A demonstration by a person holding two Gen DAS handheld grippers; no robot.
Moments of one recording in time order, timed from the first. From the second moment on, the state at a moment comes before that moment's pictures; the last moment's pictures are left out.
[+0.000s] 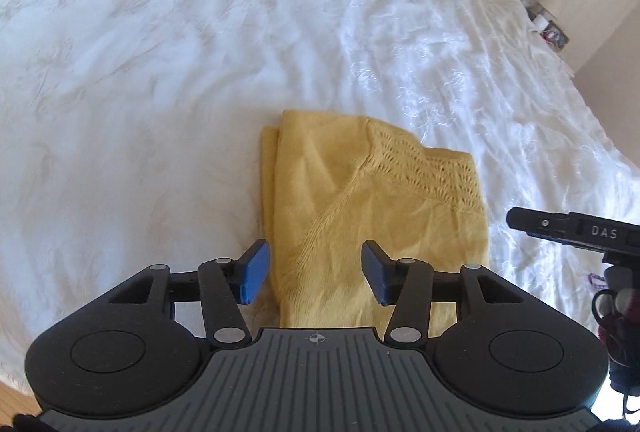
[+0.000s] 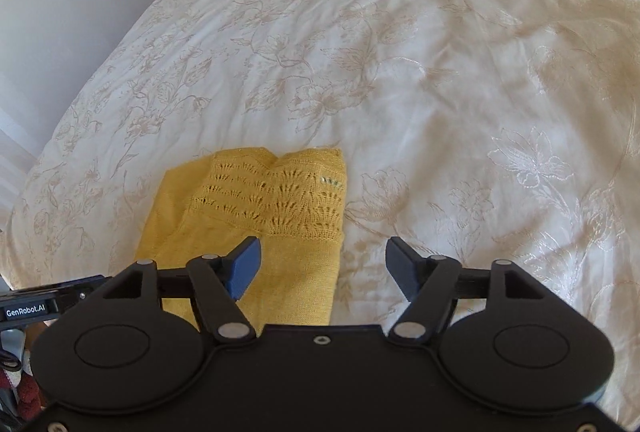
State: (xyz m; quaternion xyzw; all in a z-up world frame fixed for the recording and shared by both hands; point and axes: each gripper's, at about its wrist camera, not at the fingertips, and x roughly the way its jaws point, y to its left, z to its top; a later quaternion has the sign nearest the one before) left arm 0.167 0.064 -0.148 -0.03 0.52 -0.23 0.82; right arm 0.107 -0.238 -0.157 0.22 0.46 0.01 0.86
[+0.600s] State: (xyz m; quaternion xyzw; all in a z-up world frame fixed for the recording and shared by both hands) left arm 0.258 0.053 -0.204 0.05 0.55 -0.25 0.80; right arm 0.154 -0.239 -0.203 0.22 0.51 -0.11 0.82
